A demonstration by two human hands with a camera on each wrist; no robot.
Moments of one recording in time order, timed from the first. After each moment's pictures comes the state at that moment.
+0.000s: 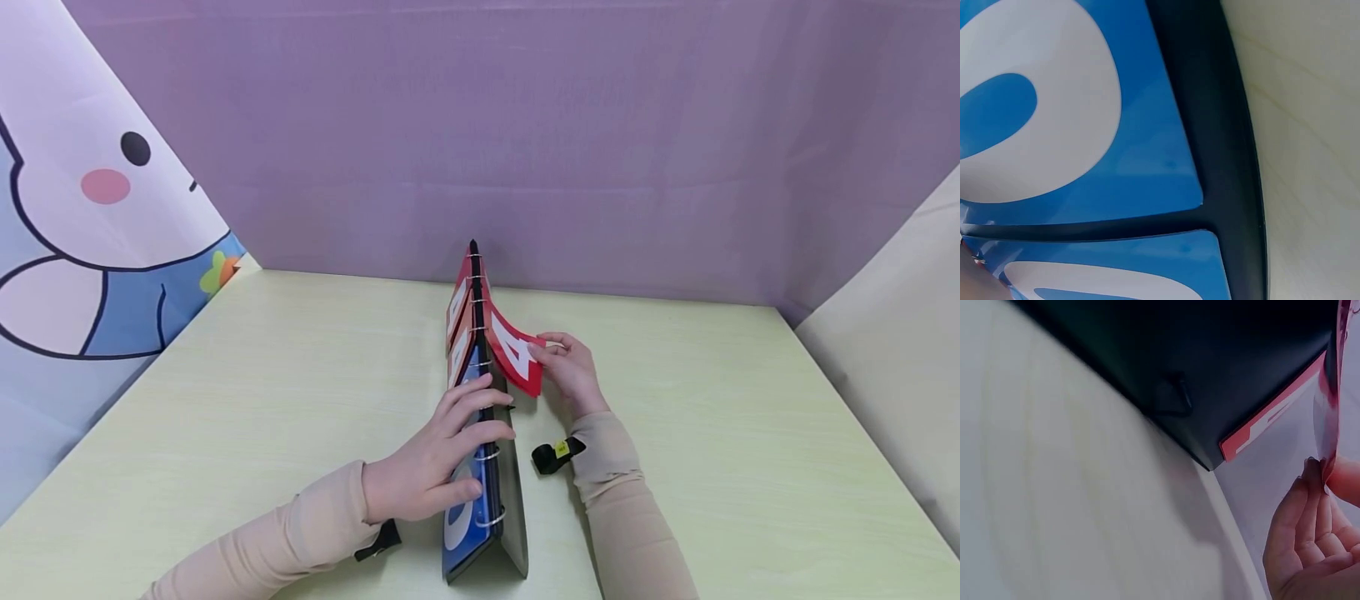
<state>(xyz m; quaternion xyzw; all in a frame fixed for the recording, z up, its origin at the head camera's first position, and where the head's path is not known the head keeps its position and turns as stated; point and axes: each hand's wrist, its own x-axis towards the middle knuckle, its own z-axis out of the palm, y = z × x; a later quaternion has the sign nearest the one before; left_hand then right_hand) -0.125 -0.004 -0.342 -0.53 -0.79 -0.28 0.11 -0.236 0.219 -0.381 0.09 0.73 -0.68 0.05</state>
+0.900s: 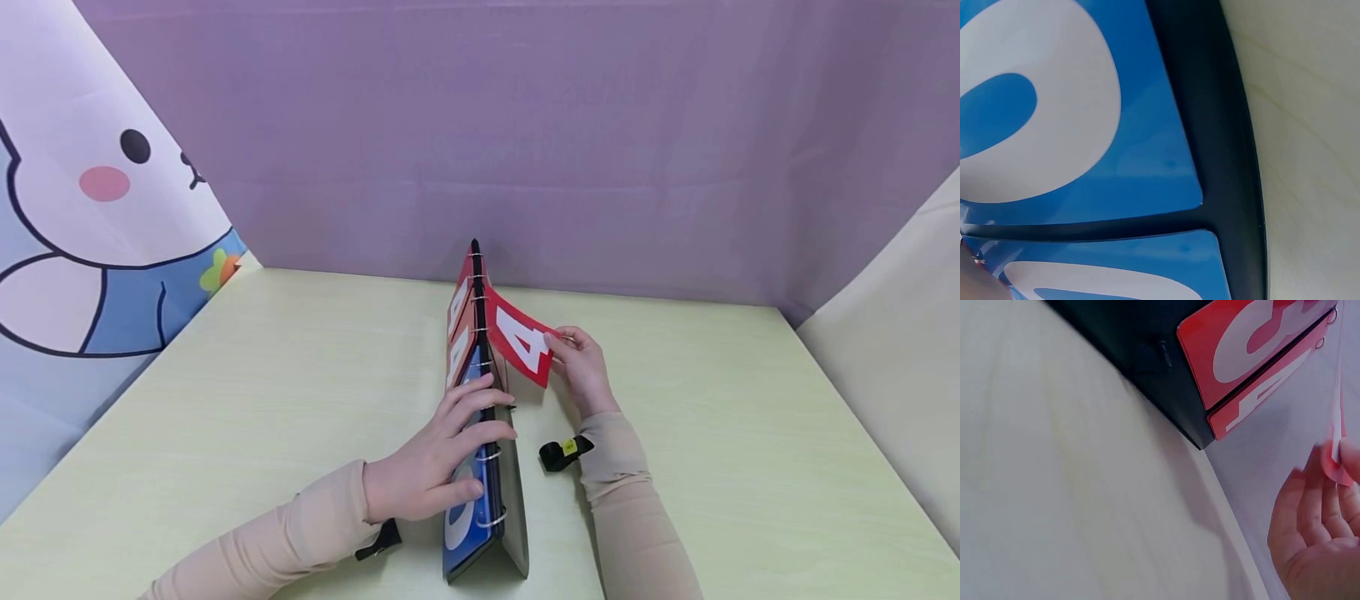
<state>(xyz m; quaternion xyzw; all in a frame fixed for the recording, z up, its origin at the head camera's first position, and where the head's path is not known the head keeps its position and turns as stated) -0.129 -0.001 -0.345 -0.53 -0.80 -0.29 0.09 -0.241 0.230 -0.385 0.08 0.67 -0.74 0.03</state>
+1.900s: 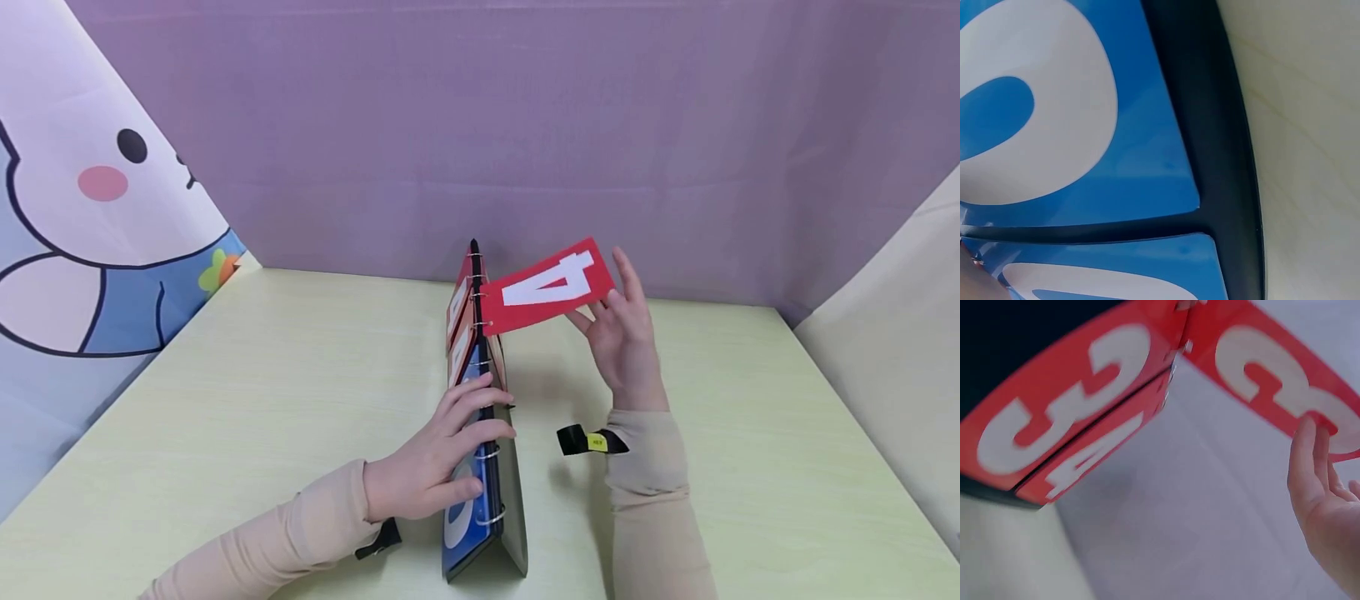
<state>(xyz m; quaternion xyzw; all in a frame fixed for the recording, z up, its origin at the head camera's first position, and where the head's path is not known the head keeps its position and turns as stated) -0.128 0.000 -0.345 -0.52 -0.80 -0.30 0.09 -0.203 0.245 -0.306 -0.19 0.42 -0.88 -0.08</state>
